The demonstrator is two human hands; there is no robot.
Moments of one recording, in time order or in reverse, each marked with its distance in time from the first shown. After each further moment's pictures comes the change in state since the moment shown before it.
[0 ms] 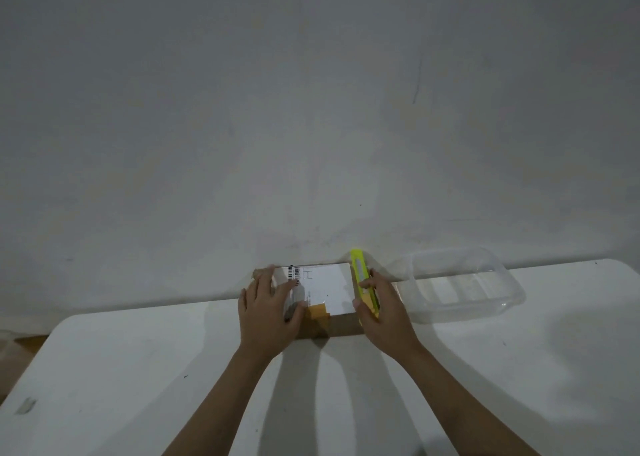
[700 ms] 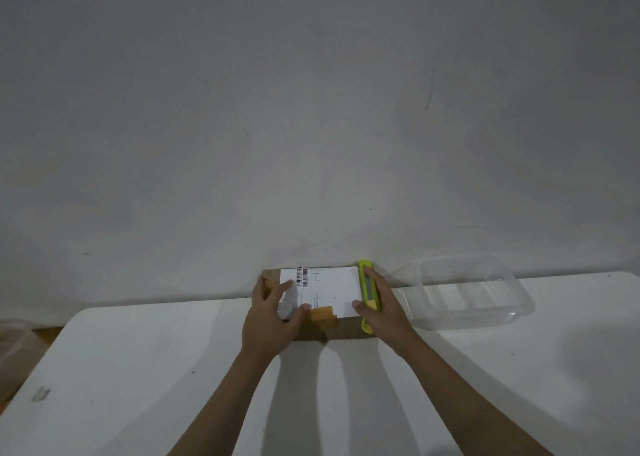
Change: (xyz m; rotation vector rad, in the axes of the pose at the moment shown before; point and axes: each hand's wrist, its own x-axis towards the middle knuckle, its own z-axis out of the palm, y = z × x) left_hand -0.008 0.004 -0.016 -0.347 -0.090 -0.272; right_hand 0.013 -0.010 0.004 0.309 -0.118 0.300
